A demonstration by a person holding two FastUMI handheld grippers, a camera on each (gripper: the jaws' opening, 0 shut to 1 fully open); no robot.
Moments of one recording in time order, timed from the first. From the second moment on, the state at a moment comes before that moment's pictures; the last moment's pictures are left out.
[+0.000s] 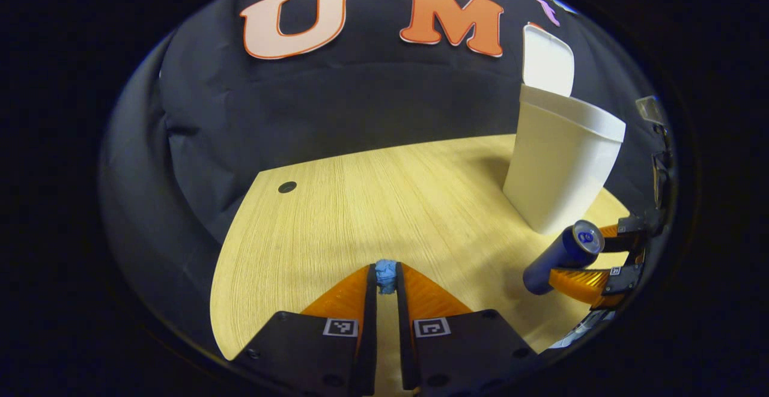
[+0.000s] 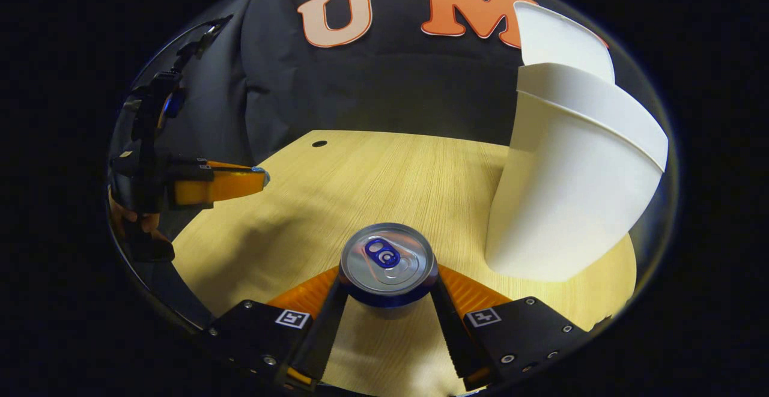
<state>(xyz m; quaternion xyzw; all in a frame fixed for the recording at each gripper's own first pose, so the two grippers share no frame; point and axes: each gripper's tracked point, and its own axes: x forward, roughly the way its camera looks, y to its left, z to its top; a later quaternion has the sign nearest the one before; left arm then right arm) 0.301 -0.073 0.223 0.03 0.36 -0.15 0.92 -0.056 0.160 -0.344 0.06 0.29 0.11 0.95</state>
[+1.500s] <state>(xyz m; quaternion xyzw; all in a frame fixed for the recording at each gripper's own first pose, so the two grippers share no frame) 0.373 -0.297 0.370 -0.02 0.26 -0.21 0.94 -0.118 -0.046 -0.356 0.07 0.29 0.06 0.95</state>
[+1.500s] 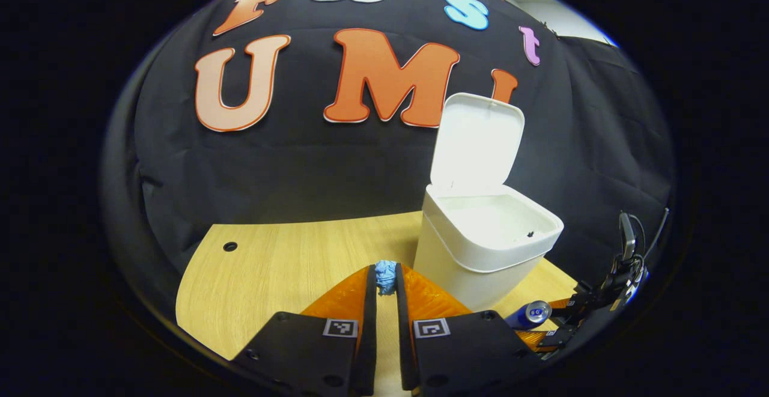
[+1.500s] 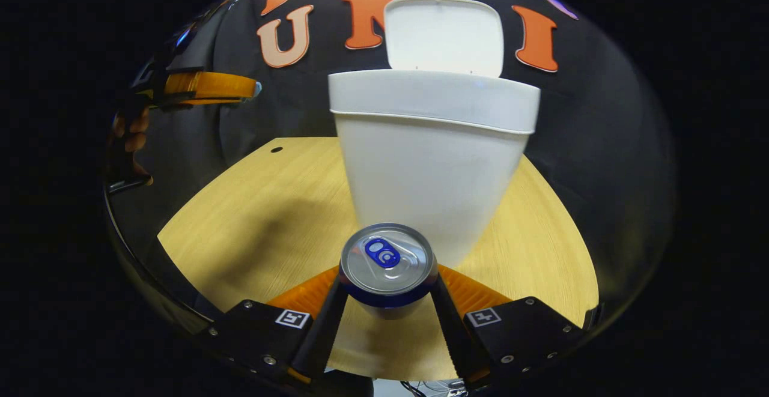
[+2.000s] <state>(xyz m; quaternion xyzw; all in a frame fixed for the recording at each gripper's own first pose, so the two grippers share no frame) 0.381 -0.385 0.399 -0.03 0.22 -0.27 0.94 -0.128 -0.098 -0.359 0.09 0.29 0.03 0.95</state>
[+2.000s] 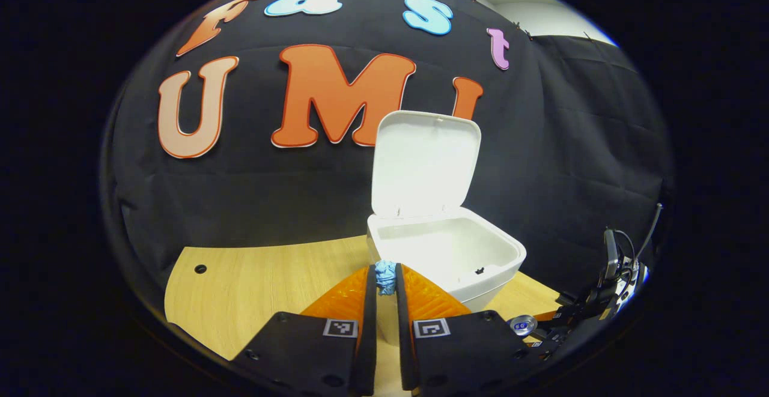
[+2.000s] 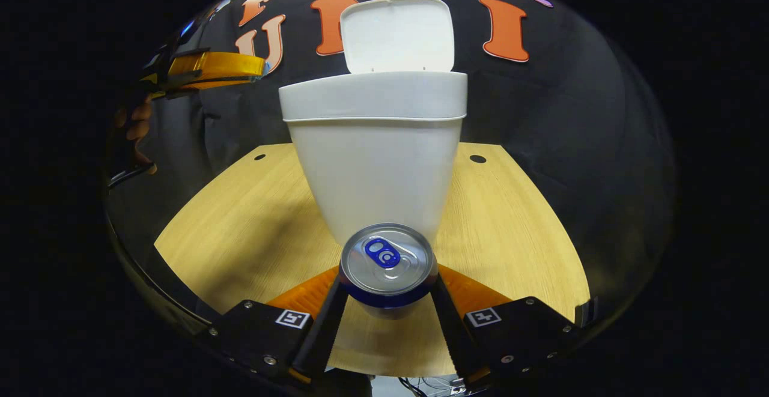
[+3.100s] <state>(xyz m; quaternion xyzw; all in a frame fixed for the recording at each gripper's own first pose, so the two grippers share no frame) 0.379 -0.430 0.381 0.03 0.23 -0.31 0.92 -0.103 -0.185 -0.271 0.06 0.21 -0.05 0.98</state>
